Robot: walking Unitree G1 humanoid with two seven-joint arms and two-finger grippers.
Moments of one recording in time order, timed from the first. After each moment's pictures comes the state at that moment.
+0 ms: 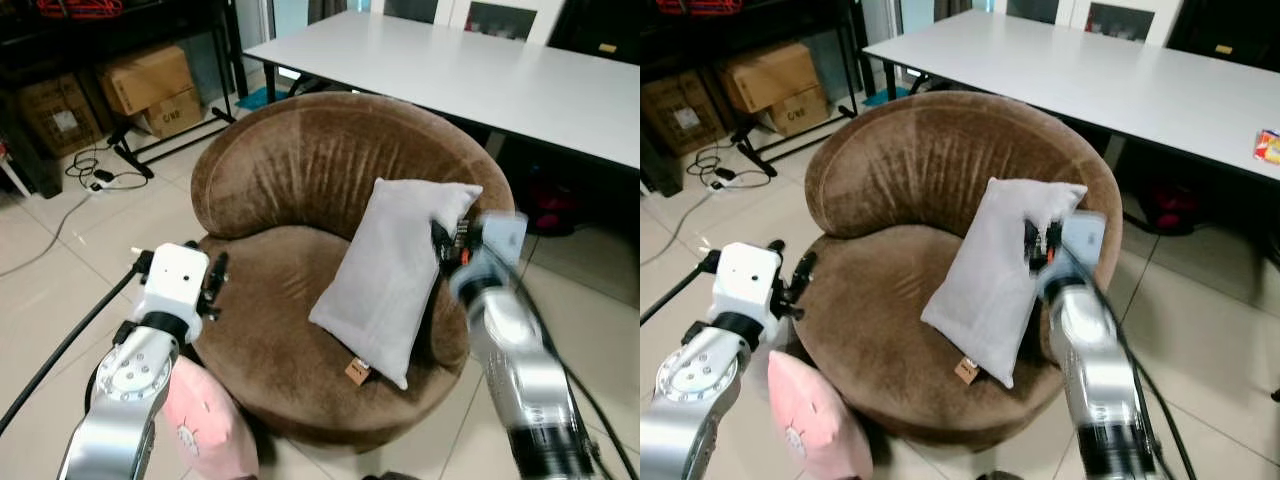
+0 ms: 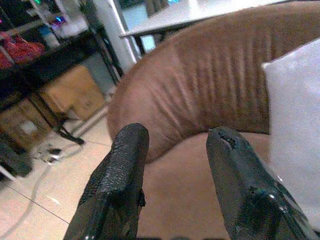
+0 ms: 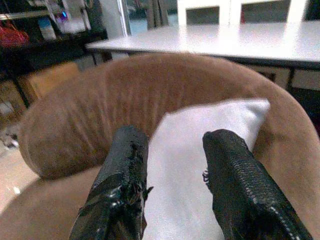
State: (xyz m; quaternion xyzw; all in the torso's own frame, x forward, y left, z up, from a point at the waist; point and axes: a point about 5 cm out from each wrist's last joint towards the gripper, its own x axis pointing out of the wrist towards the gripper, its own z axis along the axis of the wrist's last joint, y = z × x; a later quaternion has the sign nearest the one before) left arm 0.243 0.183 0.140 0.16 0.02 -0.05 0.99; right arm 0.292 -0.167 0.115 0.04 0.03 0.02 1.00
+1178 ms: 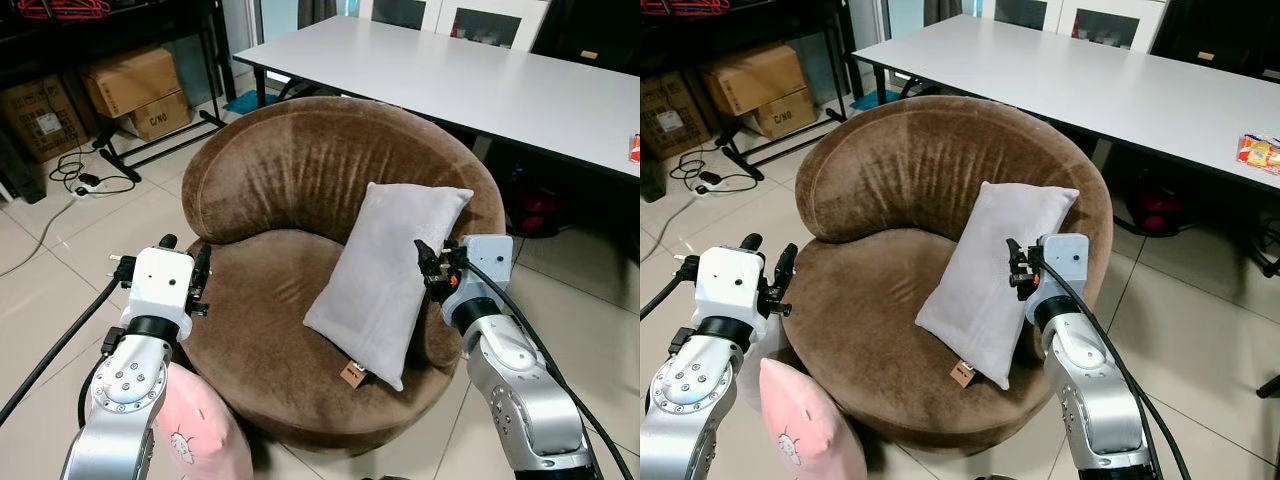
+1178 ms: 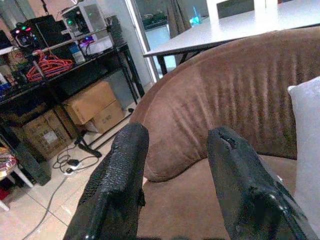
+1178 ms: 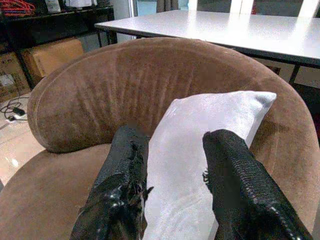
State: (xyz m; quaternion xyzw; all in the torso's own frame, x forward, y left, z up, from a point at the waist) left arm 0.238 0.190 0.141 0.16 0.00 0.00 0.99; right arm 0.269 -0.148 0.124 0.01 0.06 0.05 1.00
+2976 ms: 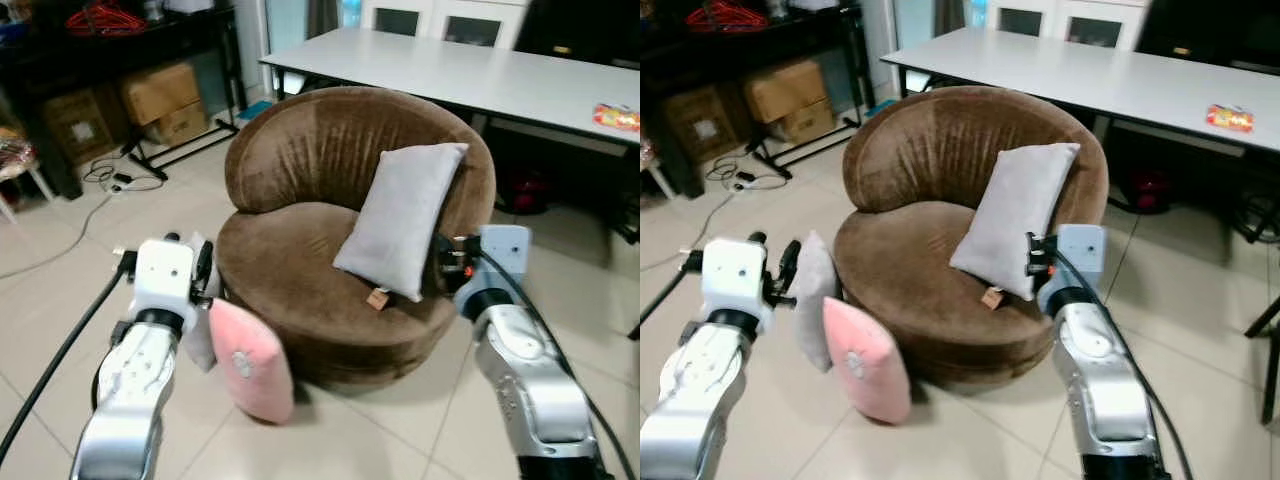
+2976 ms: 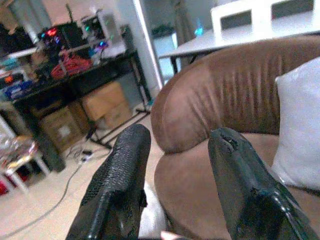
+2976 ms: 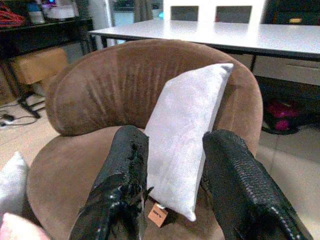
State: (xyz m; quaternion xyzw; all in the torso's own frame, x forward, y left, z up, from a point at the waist) left arm 0.252 0.184 0.147 0.13 -0.01 0.00 0.99; right arm 0.276 -0.163 0.130 0.01 0.06 -0.01 1.00
